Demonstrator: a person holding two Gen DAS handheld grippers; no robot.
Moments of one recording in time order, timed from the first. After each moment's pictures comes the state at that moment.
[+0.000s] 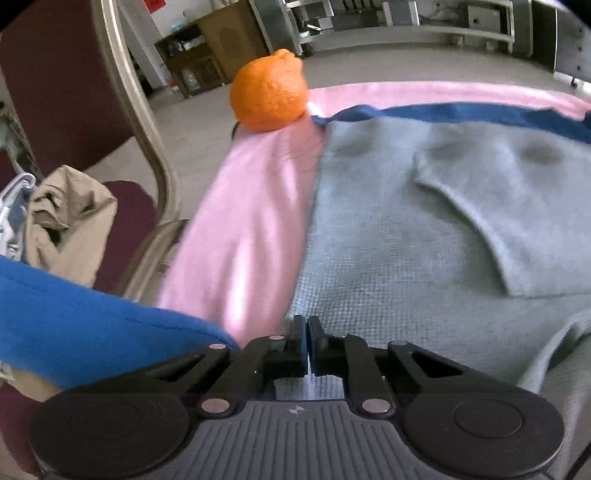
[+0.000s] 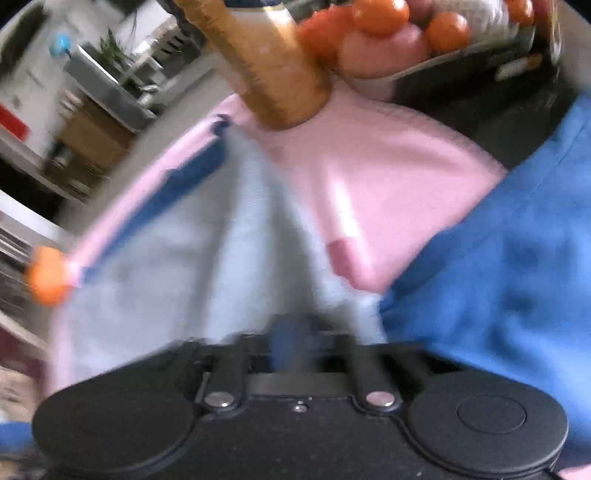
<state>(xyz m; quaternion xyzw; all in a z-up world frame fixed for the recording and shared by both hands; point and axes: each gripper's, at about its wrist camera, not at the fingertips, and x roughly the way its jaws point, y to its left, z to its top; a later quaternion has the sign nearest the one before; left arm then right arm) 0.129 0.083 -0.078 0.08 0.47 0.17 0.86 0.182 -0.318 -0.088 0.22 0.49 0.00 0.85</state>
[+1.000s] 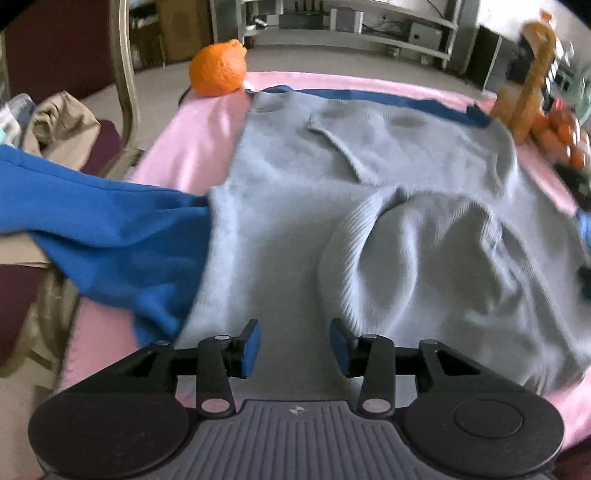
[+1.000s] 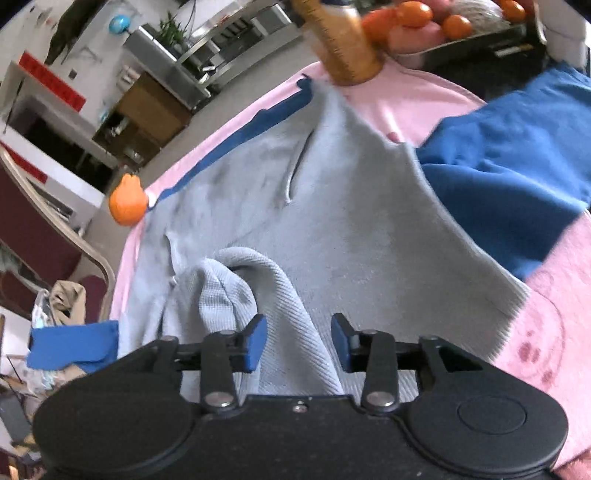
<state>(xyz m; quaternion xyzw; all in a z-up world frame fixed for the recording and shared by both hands) 0.006 0.060 -0.048 -0.04 0.48 0.04 0.88 0.045 -0.275 -0.041 0.25 0.49 0.11 0.83</state>
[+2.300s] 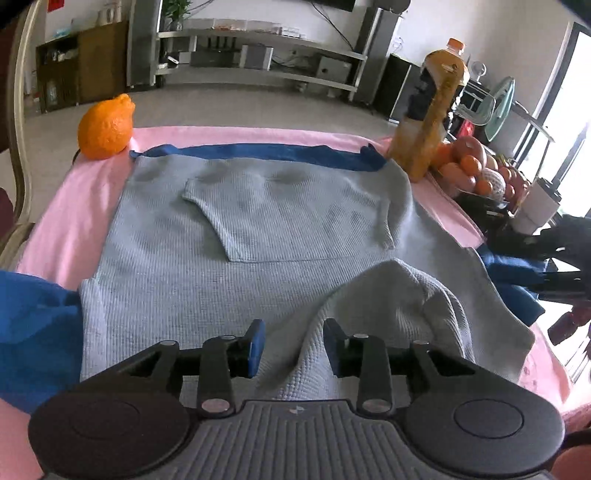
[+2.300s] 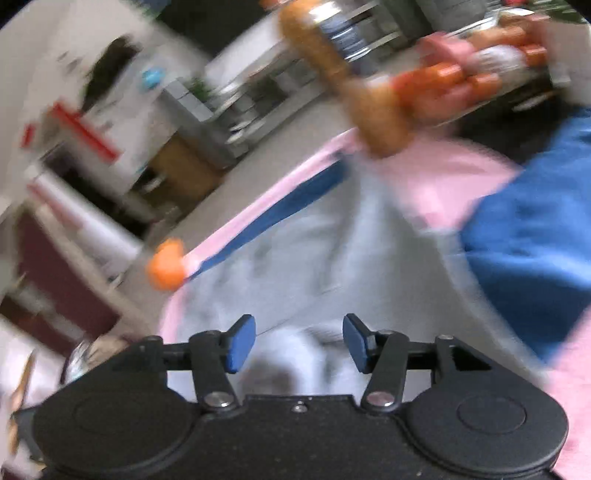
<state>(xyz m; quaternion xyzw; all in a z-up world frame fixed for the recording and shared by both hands) 0.032 0.017 -0.024 -0.06 0.41 -0.11 0.90 0.061 -0.279 -0.009 0.29 0.40 0.17 0.85</state>
